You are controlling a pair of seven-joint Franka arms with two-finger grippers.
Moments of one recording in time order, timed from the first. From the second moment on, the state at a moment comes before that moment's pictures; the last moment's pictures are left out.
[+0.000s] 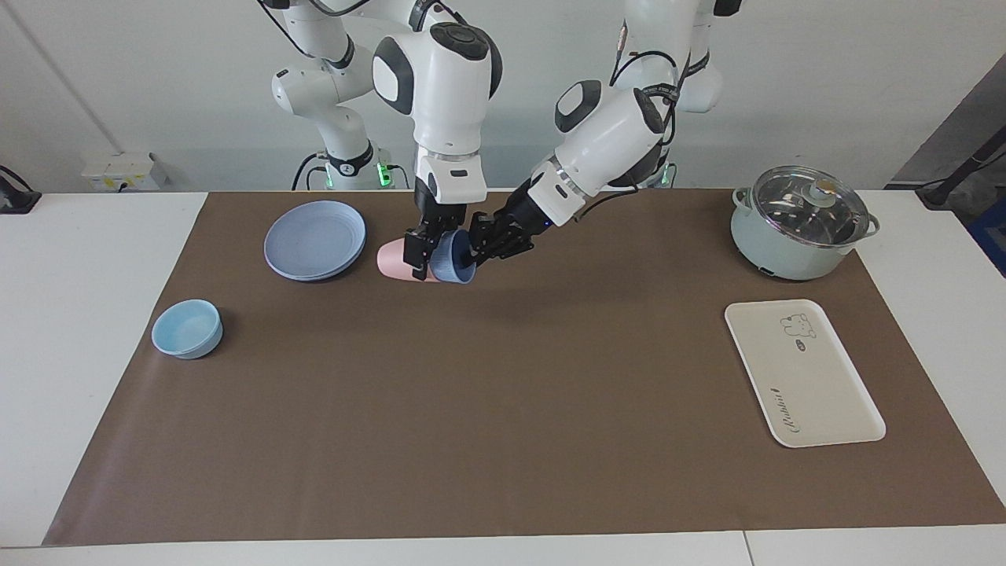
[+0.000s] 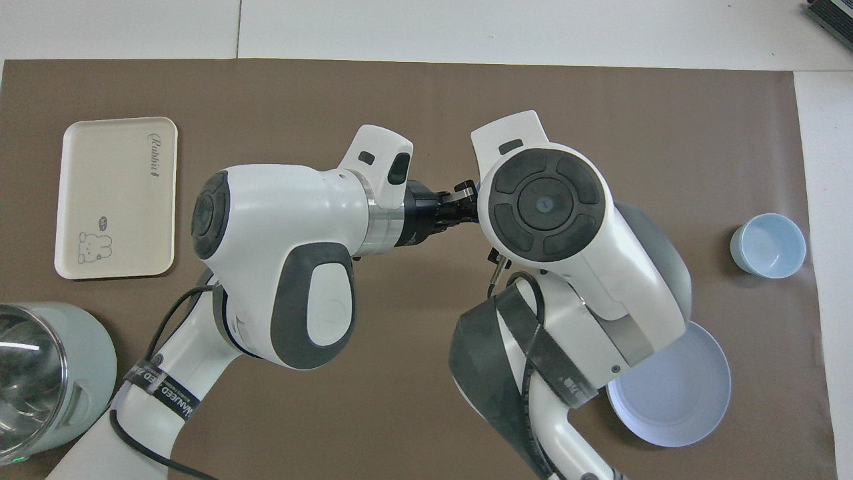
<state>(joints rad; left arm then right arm) -0.52 0.18 -0.14 -1.77 -0.80 2.43 -0.40 0.54 0.18 -0.01 -1.59 -0.27 1.84 -0.48</state>
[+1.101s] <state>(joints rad) -0.43 0.21 -0.13 -1.63 -0.81 2.30 -0.40 0.51 0.20 -0.02 -1.57 -0.25 1.86 -0.46</state>
